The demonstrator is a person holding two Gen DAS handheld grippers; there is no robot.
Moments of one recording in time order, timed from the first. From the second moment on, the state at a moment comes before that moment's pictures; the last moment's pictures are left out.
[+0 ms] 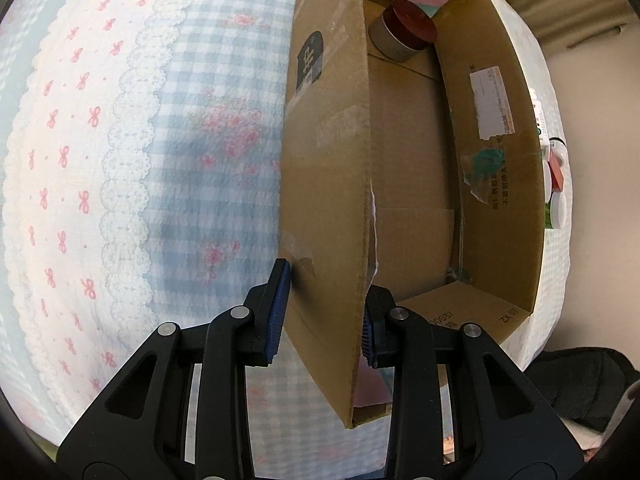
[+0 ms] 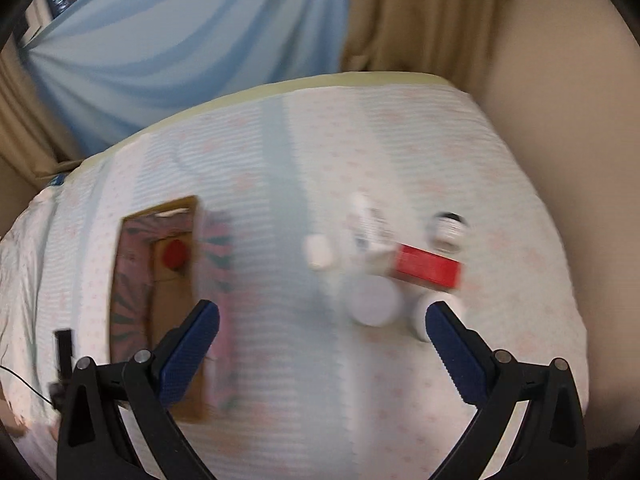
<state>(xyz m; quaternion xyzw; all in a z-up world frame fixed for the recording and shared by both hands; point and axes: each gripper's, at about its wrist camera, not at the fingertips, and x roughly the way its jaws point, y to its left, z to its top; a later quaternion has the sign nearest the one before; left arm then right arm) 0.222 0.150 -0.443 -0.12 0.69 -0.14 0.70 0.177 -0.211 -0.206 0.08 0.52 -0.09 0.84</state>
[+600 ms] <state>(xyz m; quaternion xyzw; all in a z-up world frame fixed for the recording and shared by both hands) 0.208 0.138 -0.442 -0.10 0.68 -0.11 0.72 0.114 -0.338 -0.370 0.05 0.55 -0.06 0.83</state>
